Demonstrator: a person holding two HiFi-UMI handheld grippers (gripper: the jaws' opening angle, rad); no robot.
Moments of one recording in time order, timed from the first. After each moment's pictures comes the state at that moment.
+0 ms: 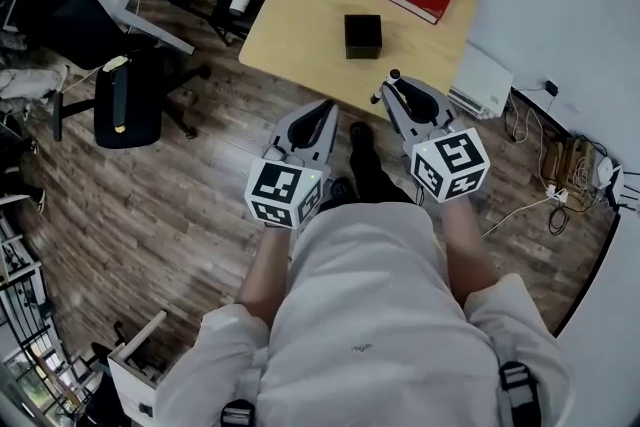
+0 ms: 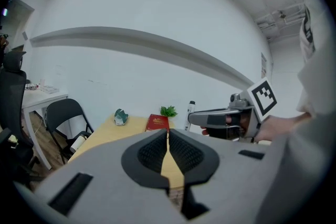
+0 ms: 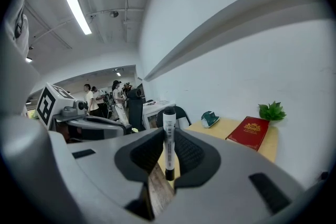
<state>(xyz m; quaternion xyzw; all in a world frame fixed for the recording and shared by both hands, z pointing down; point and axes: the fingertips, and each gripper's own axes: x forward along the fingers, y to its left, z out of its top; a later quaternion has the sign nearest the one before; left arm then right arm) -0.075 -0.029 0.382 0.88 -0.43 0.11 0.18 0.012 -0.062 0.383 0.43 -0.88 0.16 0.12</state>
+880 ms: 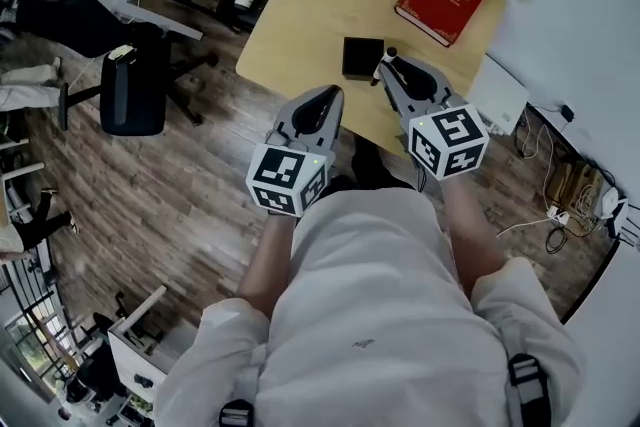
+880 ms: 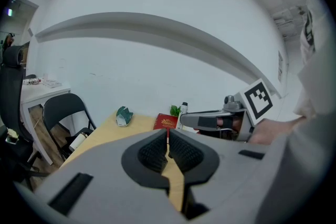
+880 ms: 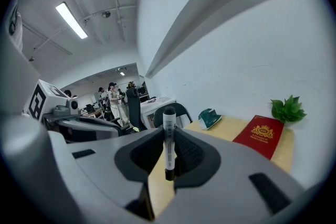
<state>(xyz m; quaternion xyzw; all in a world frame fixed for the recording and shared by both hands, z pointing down) -0.037 -0.151 0.406 0.85 -0.46 0.12 0.22 0.033 -0.201 0.420 0.38 -0.89 0.20 0.13</state>
